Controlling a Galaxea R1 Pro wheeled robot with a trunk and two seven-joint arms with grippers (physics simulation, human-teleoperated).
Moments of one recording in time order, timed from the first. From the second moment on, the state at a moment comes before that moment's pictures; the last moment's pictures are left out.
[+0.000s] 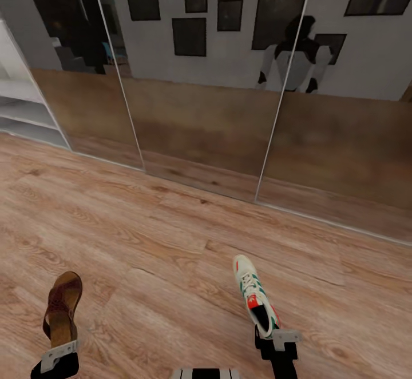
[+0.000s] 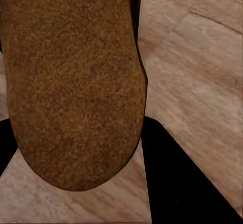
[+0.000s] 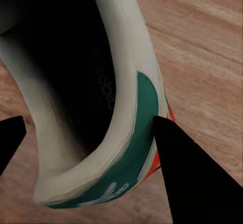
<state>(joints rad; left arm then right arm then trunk) -0.23 0.16 0.50 -0.50 -0.02 -0.38 -0.23 -0.38 0.01 0.53 -0.27 -0.25 -0.61 -0.37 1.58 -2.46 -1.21</state>
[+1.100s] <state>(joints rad) -0.23 0.16 0.51 -0.50 -0.01 -0.38 -0.23 -0.38 0.01 0.53 -0.27 -0.25 -0.61 -0.37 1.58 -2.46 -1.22</state>
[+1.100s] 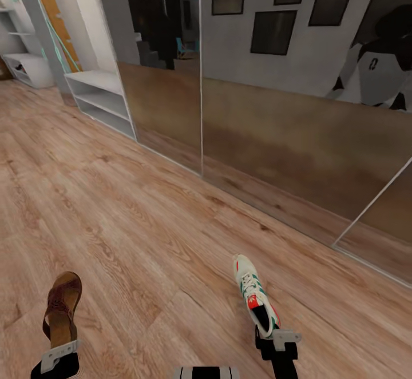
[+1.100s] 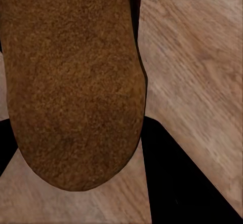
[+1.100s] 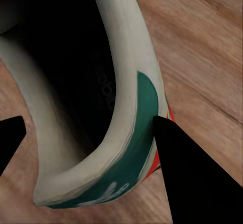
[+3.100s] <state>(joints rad) -0.23 0.16 0.51 -0.50 -0.01 -0.38 -0.23 -0.38 0.01 0.53 -0.27 -0.25 -0.61 -0.37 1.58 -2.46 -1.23</state>
